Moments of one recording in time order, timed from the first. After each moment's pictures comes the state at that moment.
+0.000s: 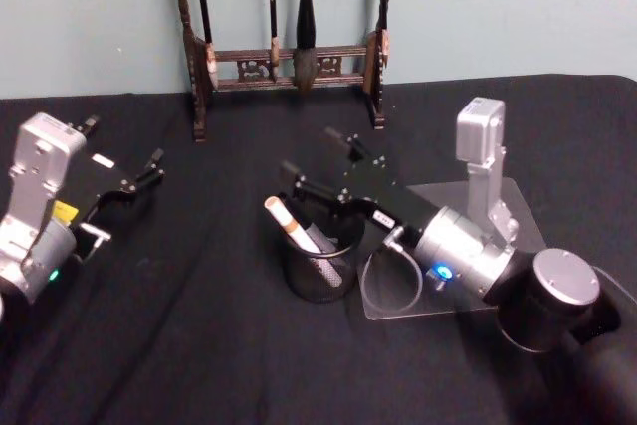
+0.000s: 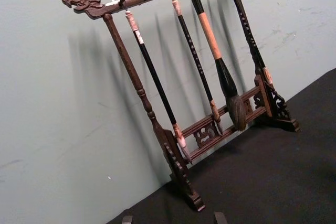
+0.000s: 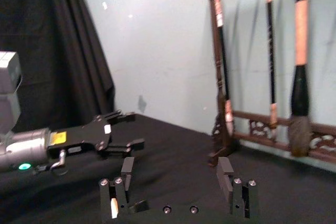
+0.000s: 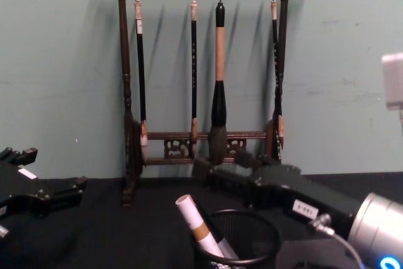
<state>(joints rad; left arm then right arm) -0.20 0.60 0.45 -1.41 -0.25 -0.12 0.03 0.30 0.24 -0.46 -1.24 0.54 -0.18 0.60</state>
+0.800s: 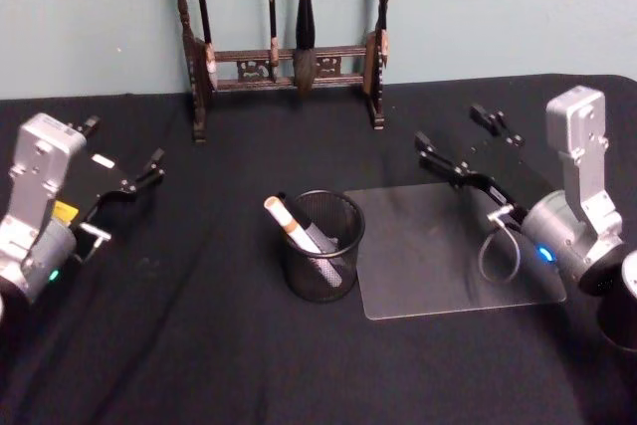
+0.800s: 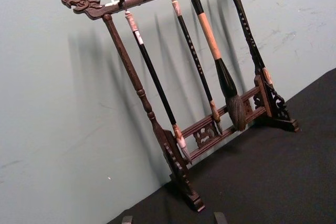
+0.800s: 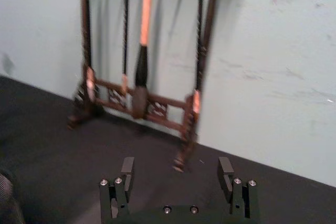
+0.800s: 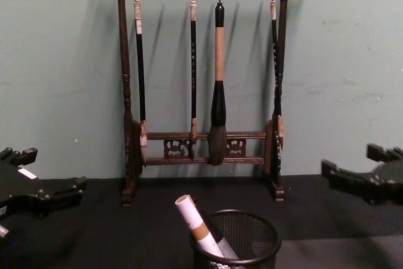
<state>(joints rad) -0.20 0.60 0.45 -1.41 -0.25 -0.12 0.03 0.22 0.37 -0.31 -1.33 0.30 -0.17 0.28</state>
